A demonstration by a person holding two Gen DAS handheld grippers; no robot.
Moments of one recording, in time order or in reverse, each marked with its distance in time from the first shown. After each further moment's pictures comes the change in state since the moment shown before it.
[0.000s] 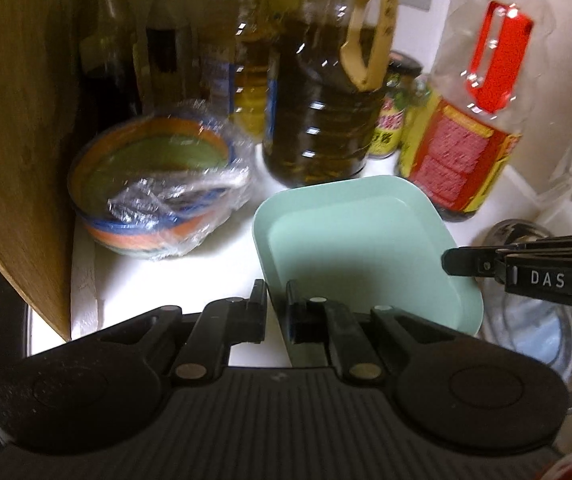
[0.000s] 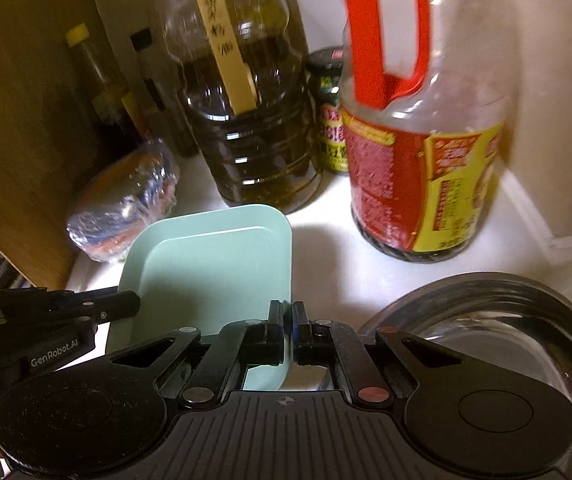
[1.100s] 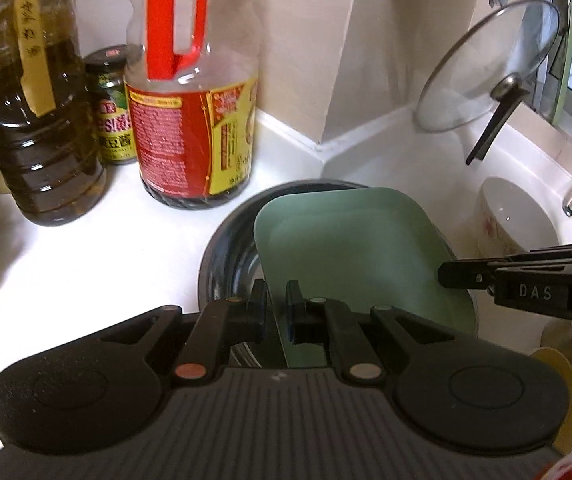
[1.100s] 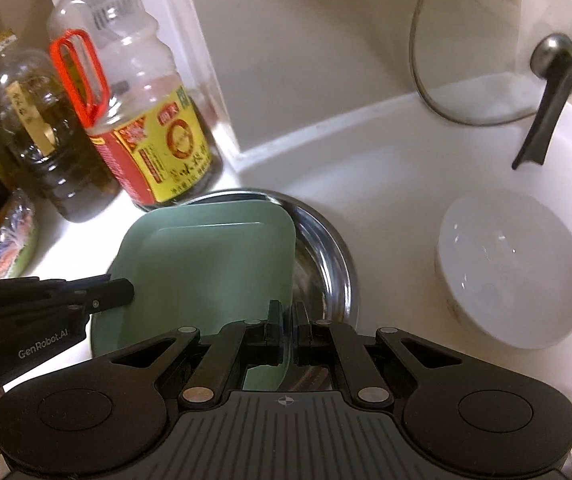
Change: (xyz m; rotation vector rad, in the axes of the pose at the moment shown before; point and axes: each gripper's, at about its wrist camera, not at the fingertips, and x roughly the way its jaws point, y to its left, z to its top) left arm 0.007 -0.149 -0.021 0.293 0.044 -0.322; right arm -0.120 -0.108 -0.080 0.307 -0.040 -0.306
